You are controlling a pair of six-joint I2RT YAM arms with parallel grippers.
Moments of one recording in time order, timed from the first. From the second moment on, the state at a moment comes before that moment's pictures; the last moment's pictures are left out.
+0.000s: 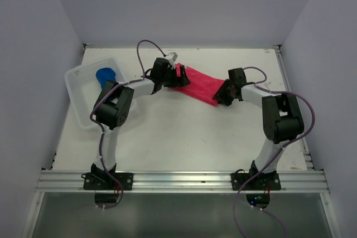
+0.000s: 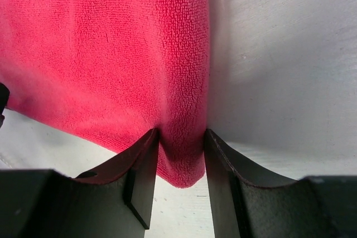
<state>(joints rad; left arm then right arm) -0.45 2.17 1.44 0.14 0.28 -0.47 0.20 1.82 1.07 -0.25 -0.10 0.86</state>
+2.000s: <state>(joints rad) -0.78 1.70 1.42 -0.27 -0.14 -0.55 0.26 1.12 0.54 -0.39 -0.26 0.59</state>
